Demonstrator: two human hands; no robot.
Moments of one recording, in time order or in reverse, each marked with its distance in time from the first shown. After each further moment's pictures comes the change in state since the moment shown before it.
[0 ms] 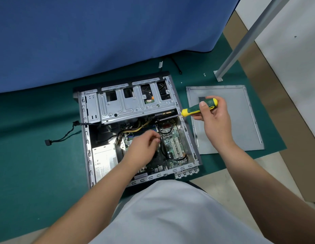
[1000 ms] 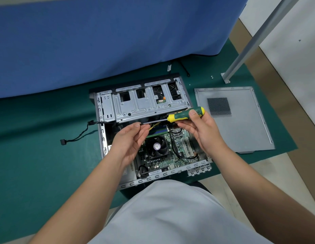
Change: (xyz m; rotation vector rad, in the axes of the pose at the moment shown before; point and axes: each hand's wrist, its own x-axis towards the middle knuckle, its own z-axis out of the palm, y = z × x) left_hand -0.014 -0.012 -0.074 -1.338 0.201 -0.407; right_hand -0.038 -0.004 0.056 0.539 -0.320 0.205
